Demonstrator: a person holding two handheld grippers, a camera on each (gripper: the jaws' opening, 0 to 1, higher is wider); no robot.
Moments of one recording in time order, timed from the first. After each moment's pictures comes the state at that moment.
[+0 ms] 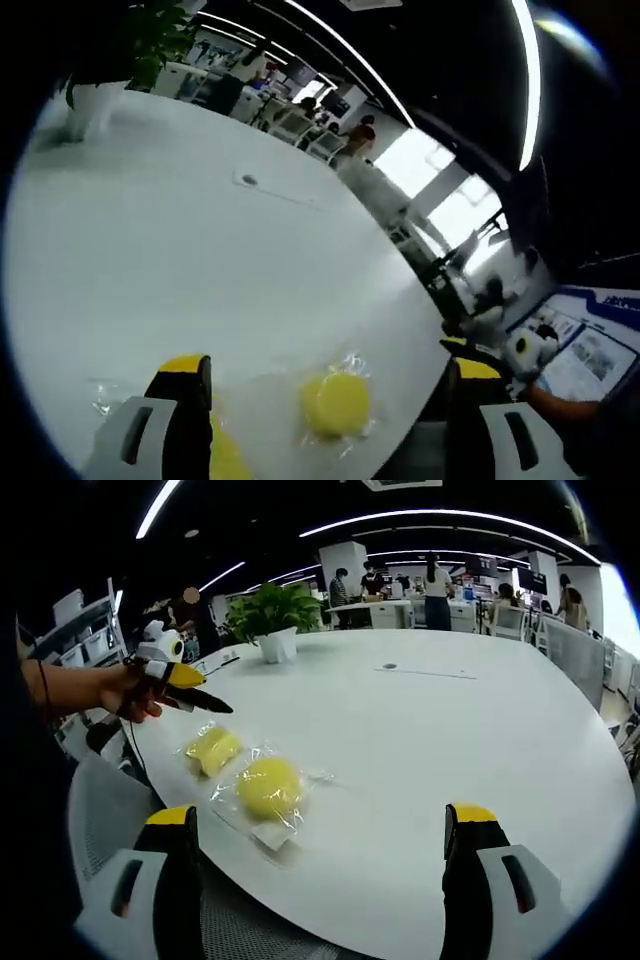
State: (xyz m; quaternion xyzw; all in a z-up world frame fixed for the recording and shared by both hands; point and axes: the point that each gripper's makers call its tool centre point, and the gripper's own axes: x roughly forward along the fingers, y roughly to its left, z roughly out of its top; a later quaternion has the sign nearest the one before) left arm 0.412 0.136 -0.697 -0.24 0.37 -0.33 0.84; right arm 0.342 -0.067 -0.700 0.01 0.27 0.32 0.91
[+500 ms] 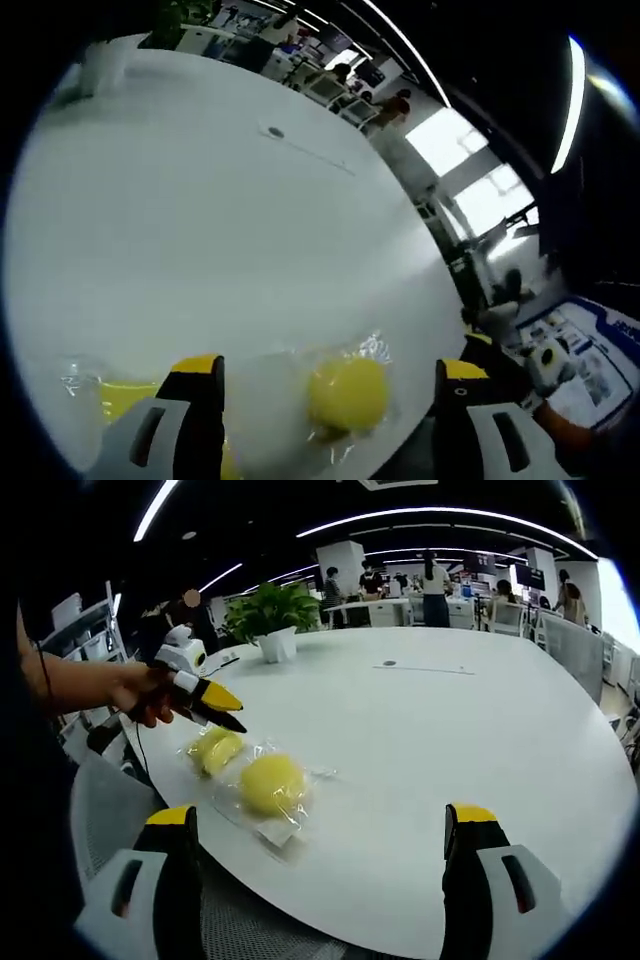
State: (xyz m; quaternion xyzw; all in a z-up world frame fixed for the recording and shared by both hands) left arm 0.414 0.117 -0.744 -0.24 0.46 -0.29 0.80; right arm 0.336 -0.066 -0.704 0.02 0.28 0.32 0.91
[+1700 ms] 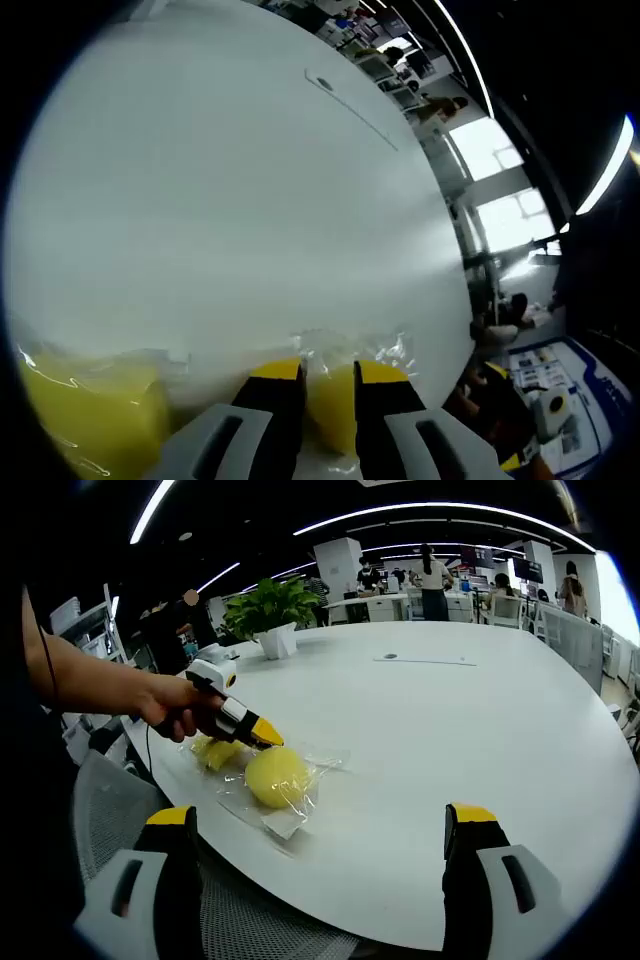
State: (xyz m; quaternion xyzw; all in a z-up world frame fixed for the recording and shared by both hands) left arm 0.415 0.097 -0.793 -0.31 0.53 -0.23 0.76; right arm 0.327 -0.063 -0.712 0.02 0.29 0.32 0.90
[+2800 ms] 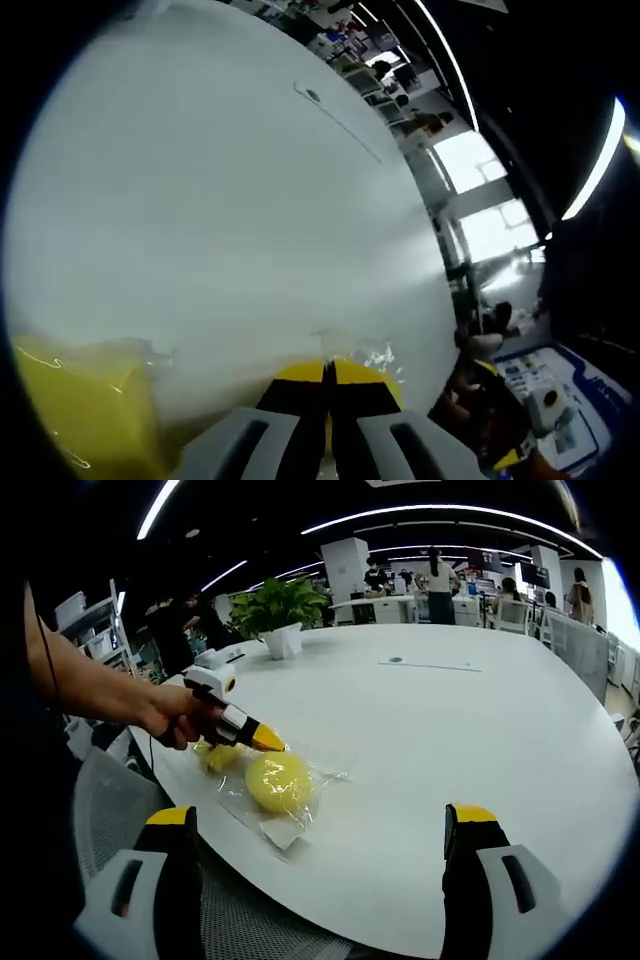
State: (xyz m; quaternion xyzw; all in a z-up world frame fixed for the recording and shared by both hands) left arm 0.416 0.091 -0.786 -0.34 0.49 -0.26 0.76; right arm 0.332 -0.061 -0.705 0.01 0.28 0.33 0.90
